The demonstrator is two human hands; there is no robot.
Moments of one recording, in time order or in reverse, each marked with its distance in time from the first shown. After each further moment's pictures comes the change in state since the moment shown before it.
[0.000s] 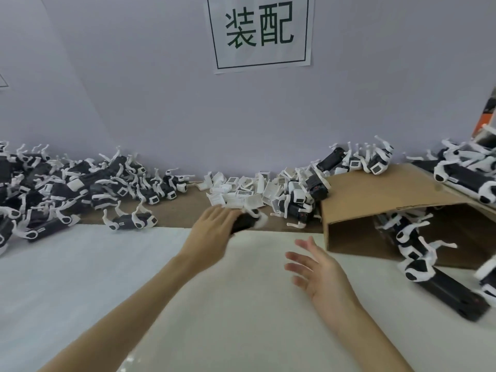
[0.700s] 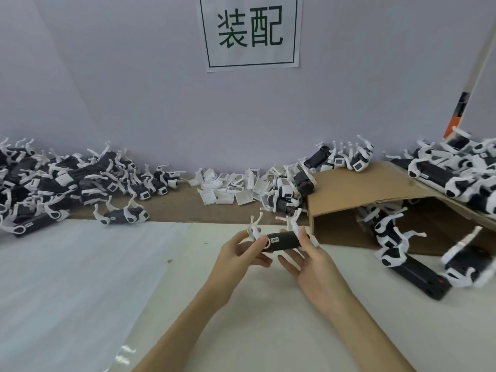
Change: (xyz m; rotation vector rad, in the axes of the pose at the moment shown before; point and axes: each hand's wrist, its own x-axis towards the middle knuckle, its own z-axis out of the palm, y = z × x) left_hand -0.025 0.117 -0.007 -1.430 -0.024 -0.702; right_hand -0.018 -0.006 -0.003 0.034 -0.065 -0.095
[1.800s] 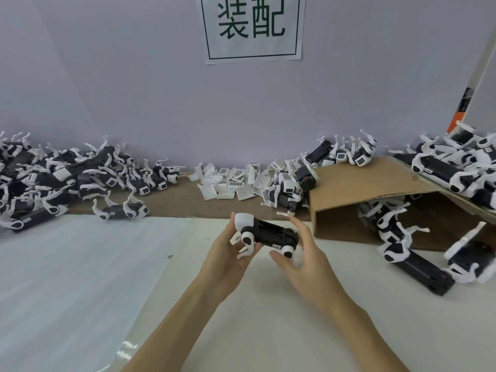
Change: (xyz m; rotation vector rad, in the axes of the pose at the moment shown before) left_hand 0.000 0.020 -0.008 -0.665 0.158 -0.286; right_hand -0.002 0.015 -0.010 -1.064 -0.008 -0.419
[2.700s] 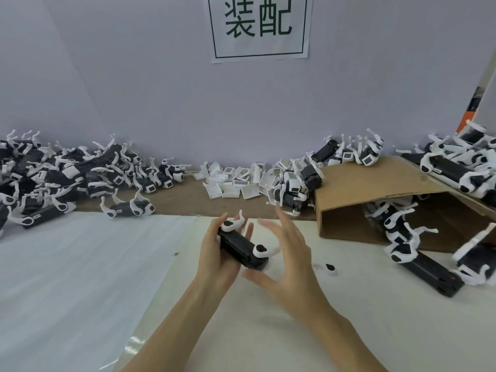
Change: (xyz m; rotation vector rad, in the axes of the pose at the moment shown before) left_hand 0.012 0.007 -0.018 -0.361 -0.035 -0.030; right_hand -0.013 -0.028 0.032 -0.105 0.026 -0.389
